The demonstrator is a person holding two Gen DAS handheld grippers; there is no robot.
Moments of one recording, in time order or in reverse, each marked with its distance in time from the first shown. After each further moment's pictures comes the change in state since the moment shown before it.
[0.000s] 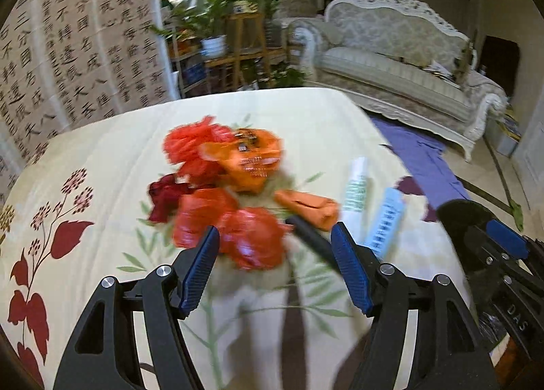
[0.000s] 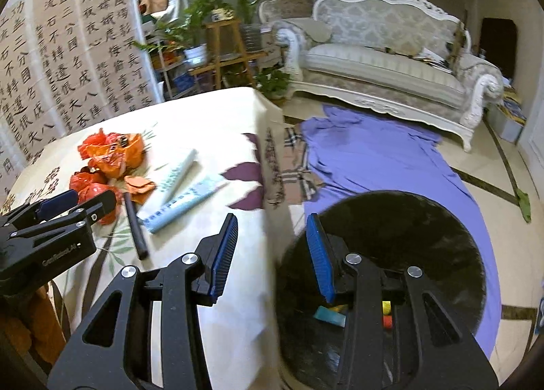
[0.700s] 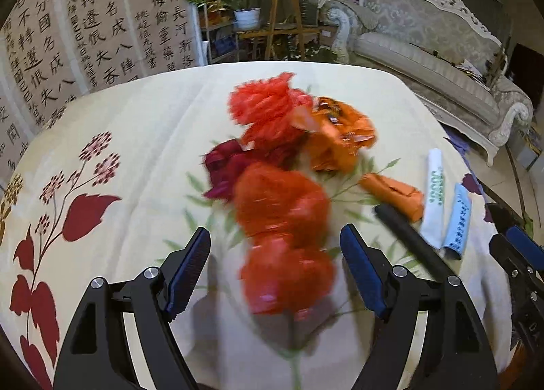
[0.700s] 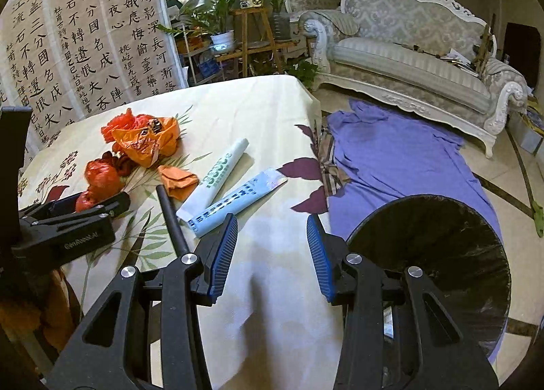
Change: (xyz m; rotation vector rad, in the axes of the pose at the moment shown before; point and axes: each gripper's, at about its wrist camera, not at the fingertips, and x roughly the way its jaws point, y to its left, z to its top) left arm 0.016 0.055 -0.009 -0.084 0.096 0.067; right arm 0.013 0.033 -0.001 -0.052 0.045 0.071
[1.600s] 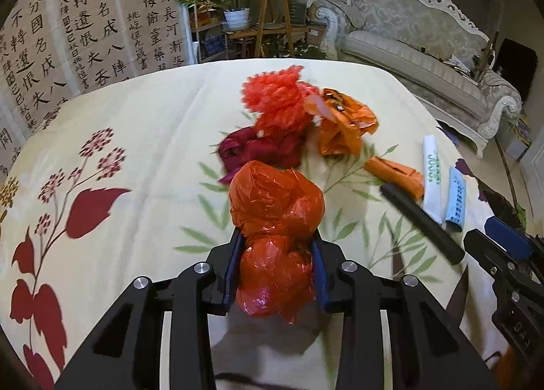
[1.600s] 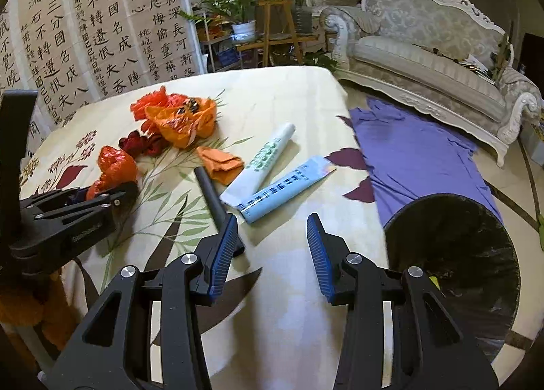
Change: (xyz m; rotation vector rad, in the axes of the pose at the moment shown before) left arm -0.008 0.019 -0.011 0.035 -0.002 -0.051; right arm 0.003 0.033 -0.007 -0.063 0.046 0.053
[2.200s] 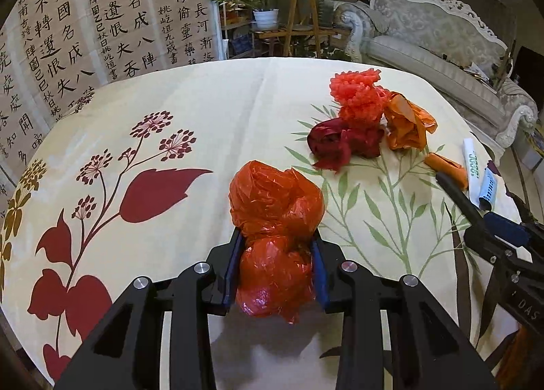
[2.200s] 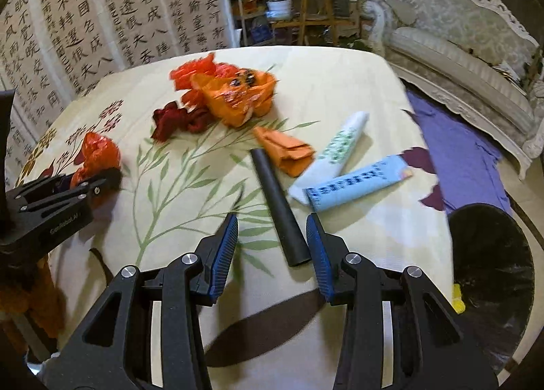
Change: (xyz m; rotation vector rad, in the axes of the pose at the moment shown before) left arm -0.011 0.054 -0.009 -0.038 -0.007 0.069; right arm 0.022 0.042 0.006 -0.108 0.088 0.087
